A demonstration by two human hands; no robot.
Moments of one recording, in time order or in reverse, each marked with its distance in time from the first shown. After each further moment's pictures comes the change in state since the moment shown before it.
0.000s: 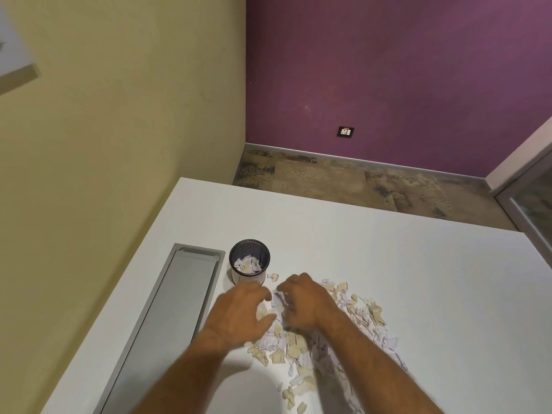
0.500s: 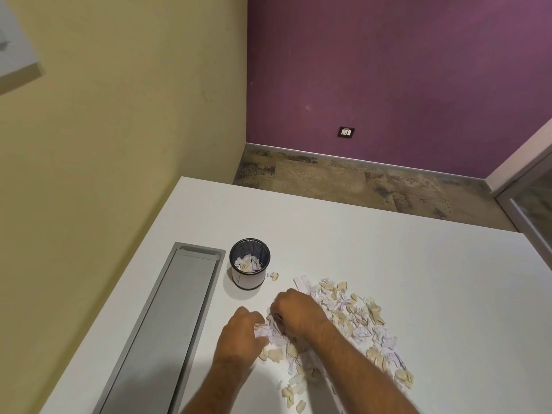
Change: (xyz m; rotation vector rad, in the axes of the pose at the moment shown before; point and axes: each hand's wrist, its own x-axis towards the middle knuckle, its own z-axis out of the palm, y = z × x) left_hand -0.025 0.000 0.061 -0.216 -0.120 -0.439; right_hand 0.000 -0.020 0.021 -0.189 -0.019 -0.139
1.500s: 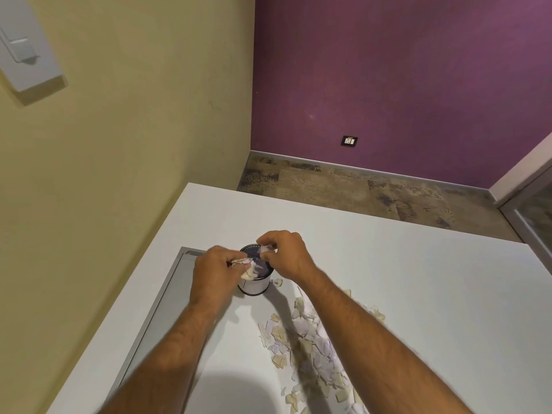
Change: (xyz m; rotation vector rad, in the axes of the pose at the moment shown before) left_hand 0.027 0.040 -0.132 -0.429 0.461 0.043; right_hand 0.053 -0.007 -0.101 0.665 0.444 0.184
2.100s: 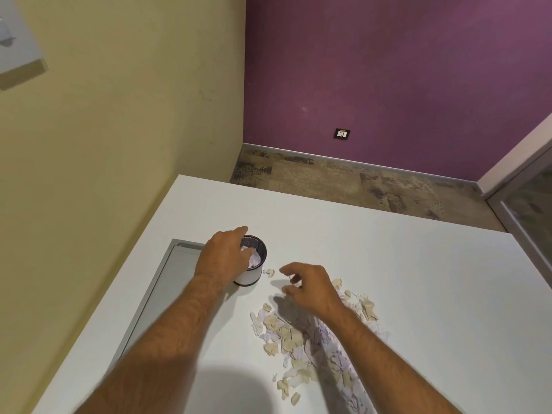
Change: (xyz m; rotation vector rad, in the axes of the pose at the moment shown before) left_hand 0.022 -0.001 0.023 0.412 -0.183 0.165; right_hand -0.086 0.059 -0.011 -0.052 -0.064 0.100
